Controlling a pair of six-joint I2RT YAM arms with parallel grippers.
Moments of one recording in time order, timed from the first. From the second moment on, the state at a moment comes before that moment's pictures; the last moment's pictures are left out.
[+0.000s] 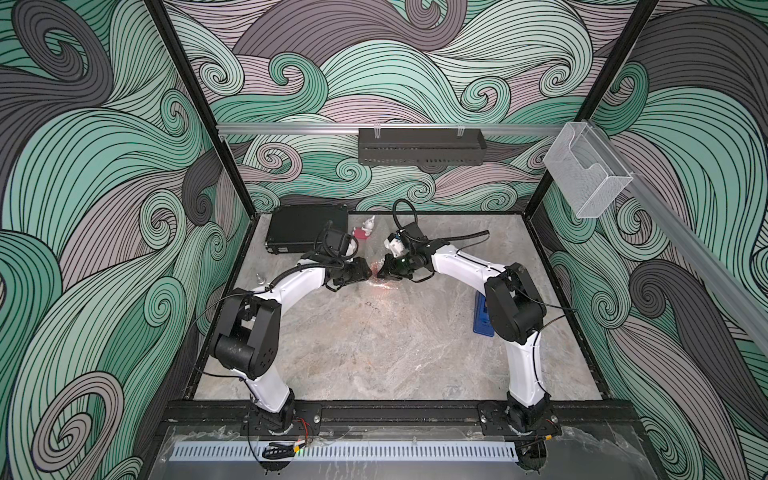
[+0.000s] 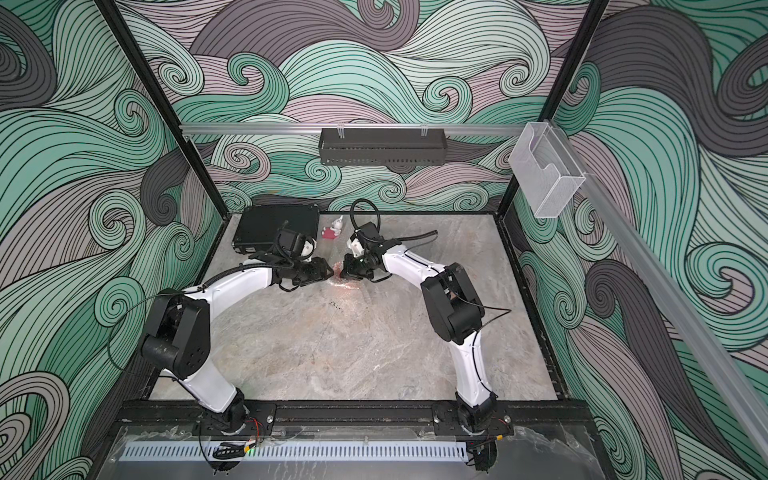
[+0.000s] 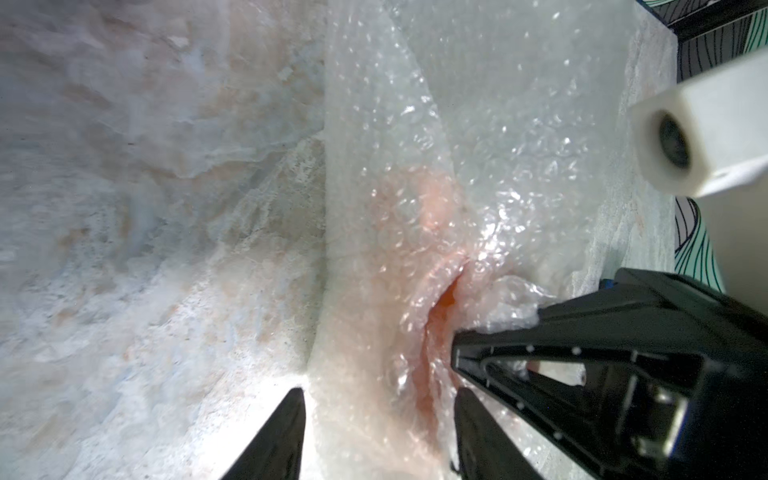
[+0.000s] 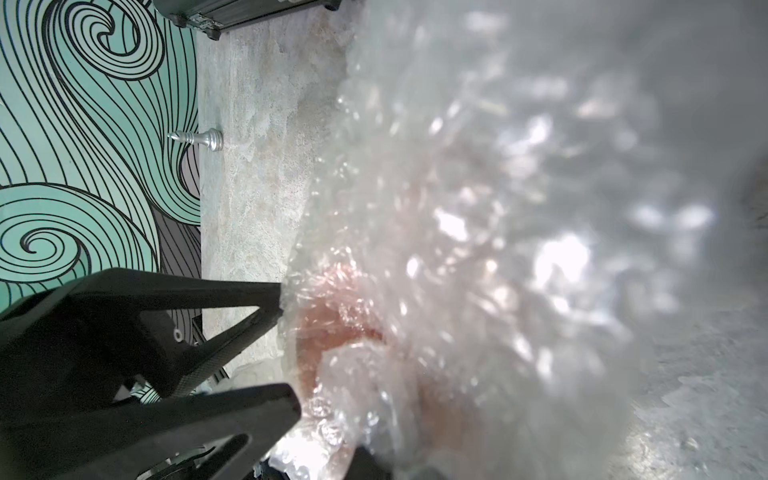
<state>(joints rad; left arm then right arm) -0.36 1.67 1.15 -0.44 0.26 -0.53 0.60 2.10 1.61 -0.50 -0.51 0.53</state>
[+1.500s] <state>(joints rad) -0.30 1.80 1.09 -0.27 0.41 -0.62 0.65 2.24 1.90 -0.85 -0.37 0.22</state>
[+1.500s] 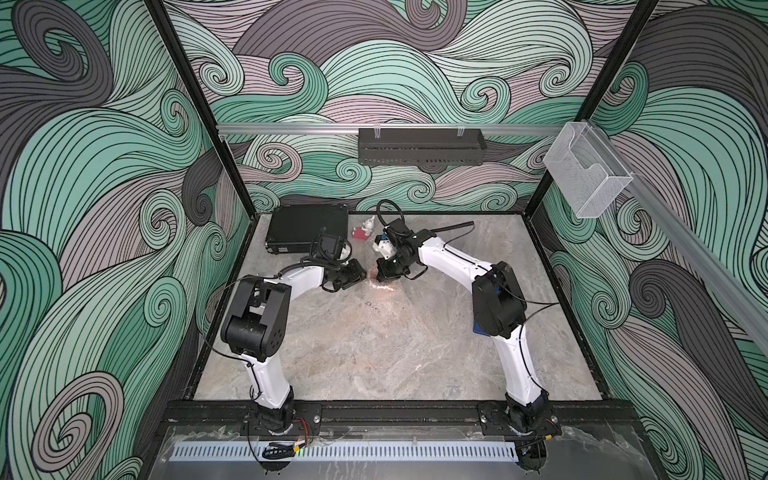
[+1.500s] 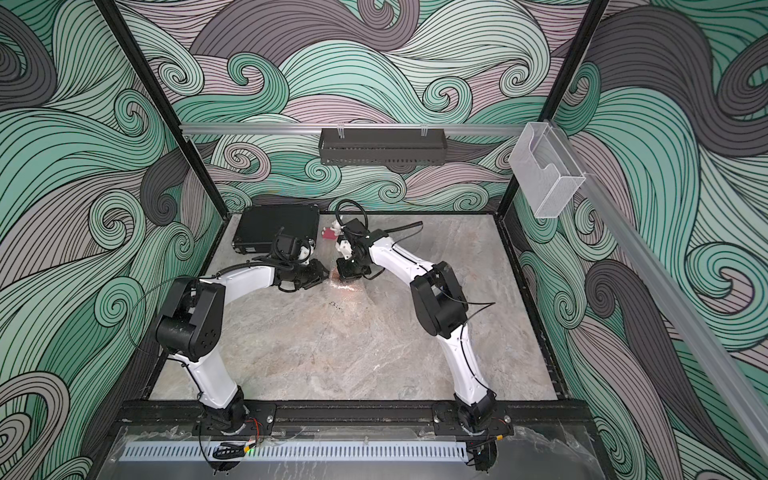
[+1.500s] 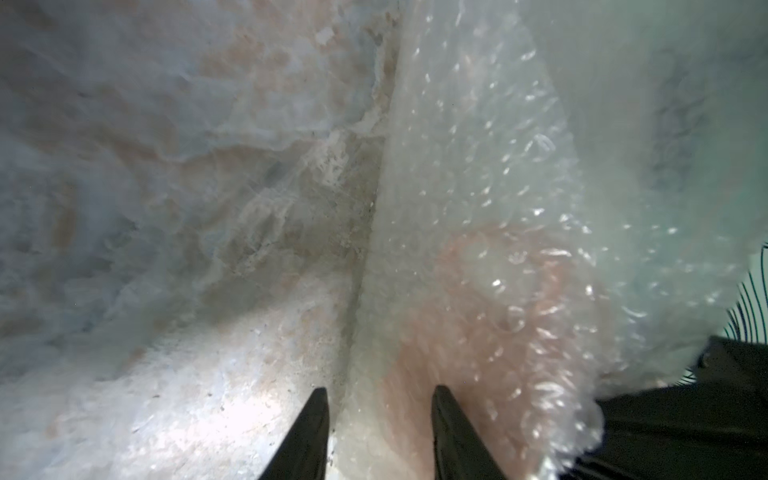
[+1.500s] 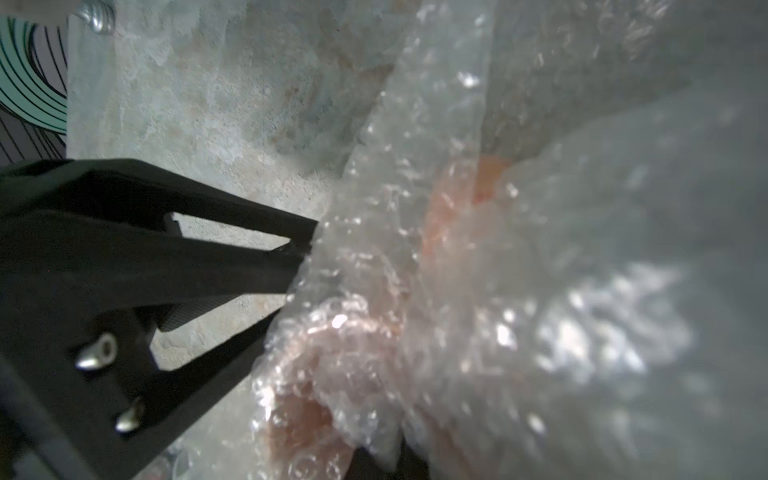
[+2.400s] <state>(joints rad) -0.40 1.52 0.87 -0.21 0.28 -0.72 0.69 2.23 1.91 -0.96 -0.24 0.00</state>
